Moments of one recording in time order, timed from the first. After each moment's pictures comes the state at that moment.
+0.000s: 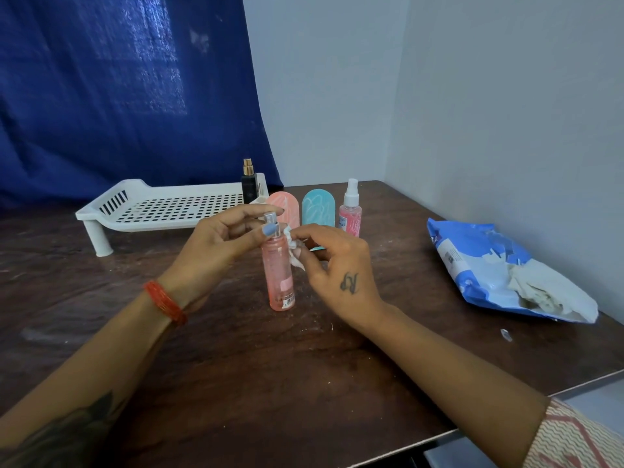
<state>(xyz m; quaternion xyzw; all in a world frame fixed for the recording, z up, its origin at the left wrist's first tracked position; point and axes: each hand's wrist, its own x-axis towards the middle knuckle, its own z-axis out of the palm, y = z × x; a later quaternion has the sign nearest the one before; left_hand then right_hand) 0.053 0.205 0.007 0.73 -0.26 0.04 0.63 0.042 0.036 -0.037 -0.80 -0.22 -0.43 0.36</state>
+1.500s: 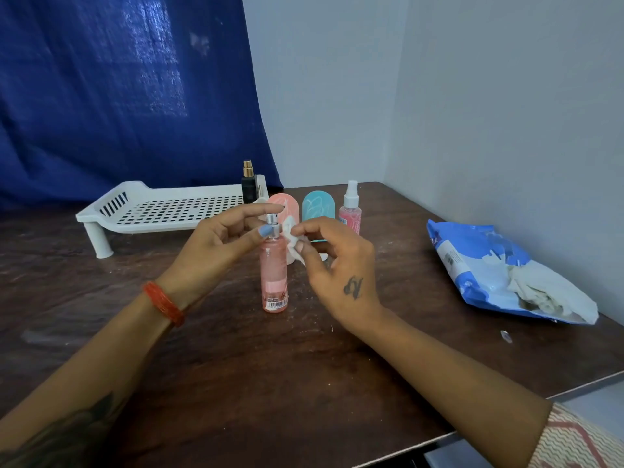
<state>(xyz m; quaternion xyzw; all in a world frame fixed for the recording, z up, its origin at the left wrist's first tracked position) 0.054 0.209 0.007 0.74 -0.28 0.05 0.61 0.032 0.042 -0.030 -0.76 -0.21 -0.46 0.41</state>
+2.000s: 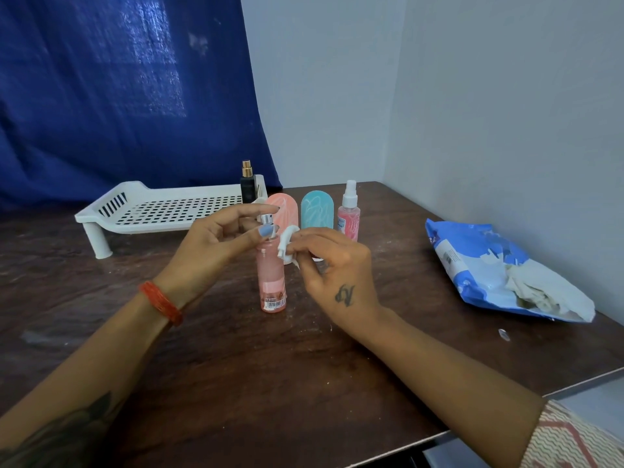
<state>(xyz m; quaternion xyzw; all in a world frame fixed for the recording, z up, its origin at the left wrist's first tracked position) 0.056 0.211 0.007 0.74 -0.27 0.05 0.62 0.034 0.039 -0.036 -0.77 -0.25 -0.48 0.32</state>
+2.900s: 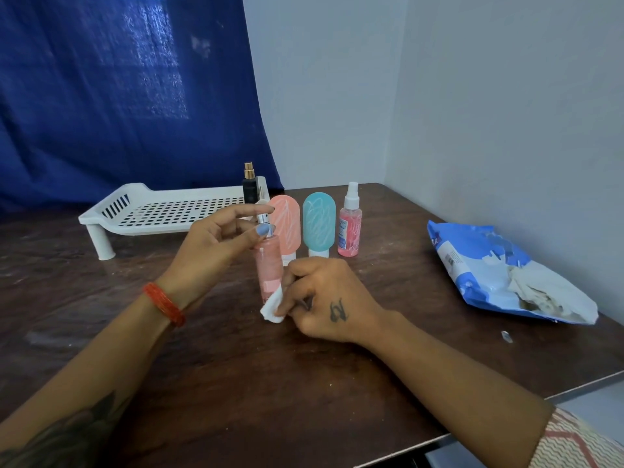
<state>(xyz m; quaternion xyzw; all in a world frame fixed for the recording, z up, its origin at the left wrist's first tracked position) 0.061 0.213 0.002 0.73 -0.25 0.07 0.63 0.023 0.036 -0.034 -0.86 -0.37 -0.27 0.23</state>
